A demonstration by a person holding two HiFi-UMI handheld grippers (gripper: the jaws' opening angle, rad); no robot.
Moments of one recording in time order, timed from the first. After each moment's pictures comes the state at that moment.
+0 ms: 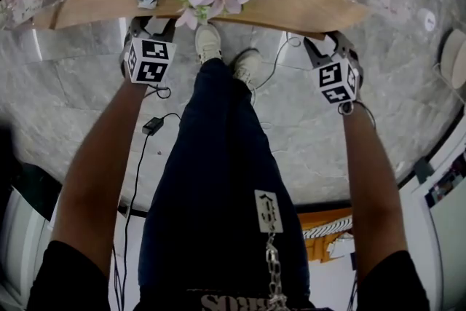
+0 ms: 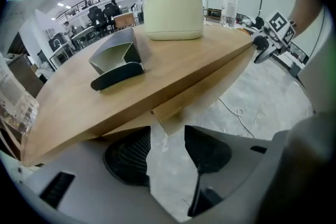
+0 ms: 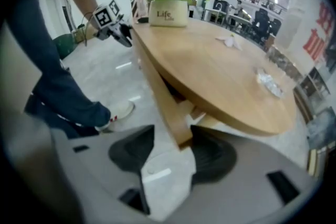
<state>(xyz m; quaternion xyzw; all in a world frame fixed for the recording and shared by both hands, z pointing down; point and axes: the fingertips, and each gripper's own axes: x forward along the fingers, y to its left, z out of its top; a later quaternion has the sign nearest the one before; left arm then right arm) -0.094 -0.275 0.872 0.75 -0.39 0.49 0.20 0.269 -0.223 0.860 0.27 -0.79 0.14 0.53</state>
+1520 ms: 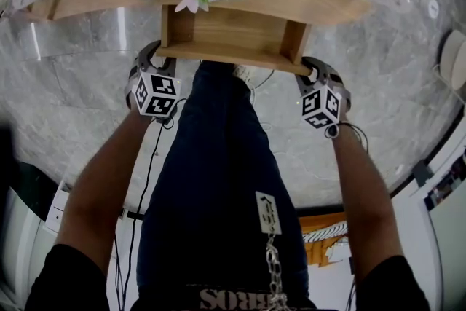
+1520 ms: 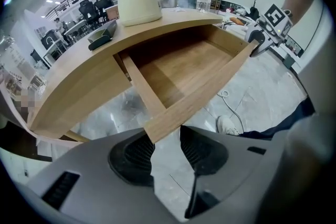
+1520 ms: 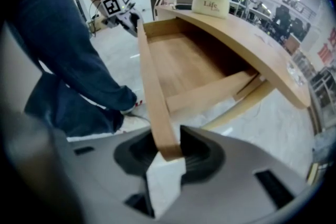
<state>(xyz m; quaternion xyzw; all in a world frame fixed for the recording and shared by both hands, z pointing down) -0.099 -0.158 0.874 0.74 -0.35 0.54 0.20 0.250 -0.108 0.873 0.19 -0.78 0.15 0.58</state>
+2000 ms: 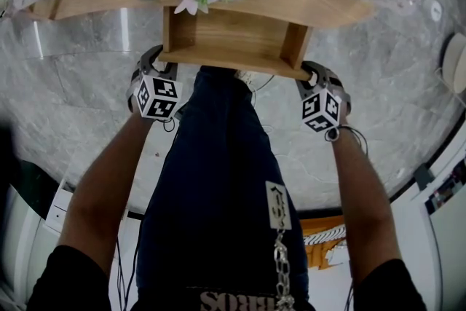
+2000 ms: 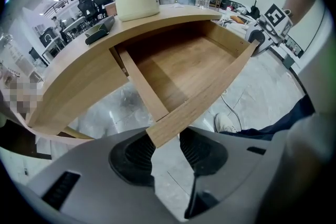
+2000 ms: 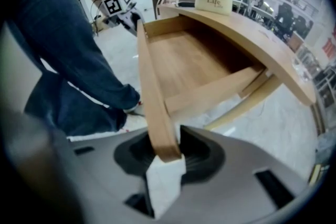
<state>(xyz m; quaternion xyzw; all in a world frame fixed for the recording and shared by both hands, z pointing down) -0.099 -0.147 0.880 0.73 -0.35 0.55 0.22 0.250 -0.098 0.879 0.18 -0.78 0.15 0.58</state>
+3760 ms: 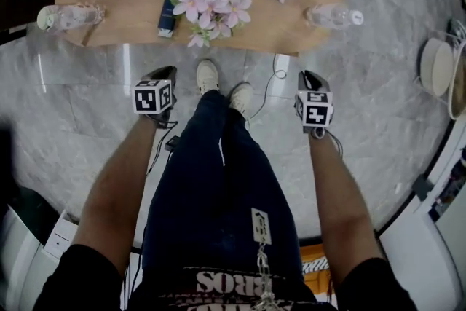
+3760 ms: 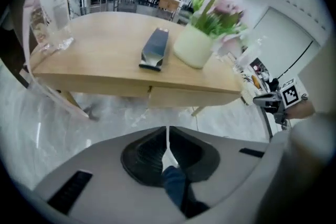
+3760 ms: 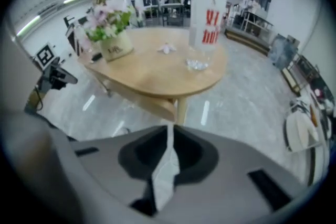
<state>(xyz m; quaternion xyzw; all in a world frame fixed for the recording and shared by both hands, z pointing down) -0.096 -0.212 0.815 0.69 -0.44 0.37 0.45 0.310 -0.191 0.801 0.50 -0.66 0.34 0.44</state>
